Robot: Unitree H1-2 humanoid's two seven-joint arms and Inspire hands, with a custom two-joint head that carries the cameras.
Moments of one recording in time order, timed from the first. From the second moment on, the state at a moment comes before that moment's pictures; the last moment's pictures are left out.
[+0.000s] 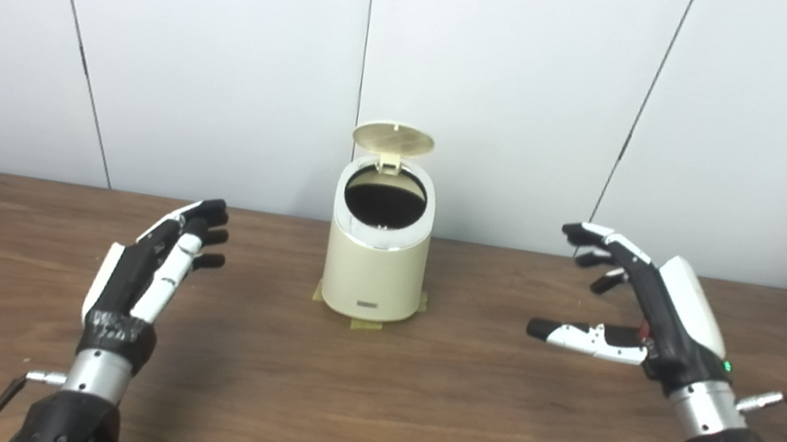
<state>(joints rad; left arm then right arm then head) -0.13 0.11 0.12 -0.13 -0.08 0.10 -0.05 -0.32 -0.52 0.10 -0.33 -0.57 0.19 0.21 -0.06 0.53</state>
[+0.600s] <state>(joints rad) 0.00 0.09 0.11 -0.15 -0.08 -0.02 -0.07 -0.66 -0.69 0.28 0.12 -0.83 0.38 0.57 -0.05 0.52</state>
